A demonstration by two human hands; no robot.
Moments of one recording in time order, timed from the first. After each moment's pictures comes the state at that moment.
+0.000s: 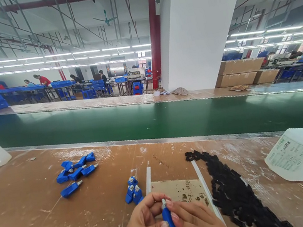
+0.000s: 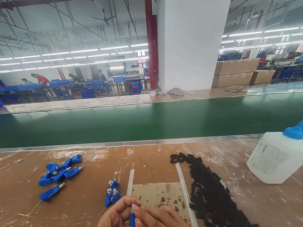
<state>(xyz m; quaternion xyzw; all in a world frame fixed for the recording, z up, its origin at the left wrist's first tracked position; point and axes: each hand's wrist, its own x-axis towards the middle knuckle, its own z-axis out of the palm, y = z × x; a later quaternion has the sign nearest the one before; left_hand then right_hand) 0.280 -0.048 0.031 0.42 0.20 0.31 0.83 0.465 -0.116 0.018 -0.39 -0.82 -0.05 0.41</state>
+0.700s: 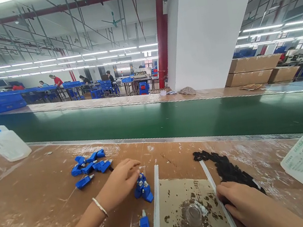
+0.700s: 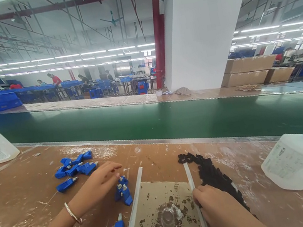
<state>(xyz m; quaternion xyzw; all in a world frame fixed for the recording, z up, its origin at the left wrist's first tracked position) 0.221 0.042 0.075 0.87 0.42 0.20 0.17 0.542 -0.103 0.048 -0.69 -0.71 0.12 0.02</state>
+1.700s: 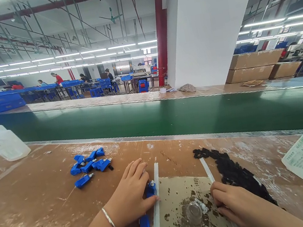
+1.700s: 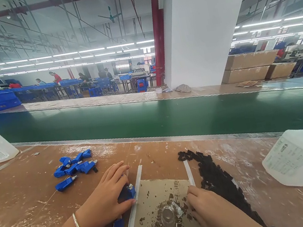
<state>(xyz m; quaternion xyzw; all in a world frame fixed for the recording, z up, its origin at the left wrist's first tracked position) 0.241 0.014 0.059 0.93 0.34 0.12 0.04 0.524 -0.103 0.054 -0.62 -0.77 0.15 -0.02</state>
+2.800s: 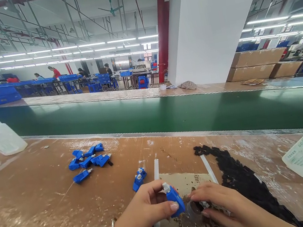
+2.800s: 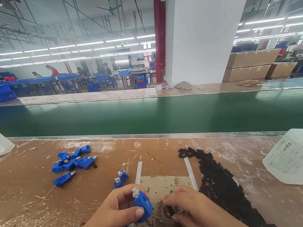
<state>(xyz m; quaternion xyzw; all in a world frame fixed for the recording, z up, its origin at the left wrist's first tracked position) 0.269 -0.028 0.064 0.54 0.23 0.23 0.78 0.513 -0.104 0.043 -0.43 -0.82 0.22 0.31</state>
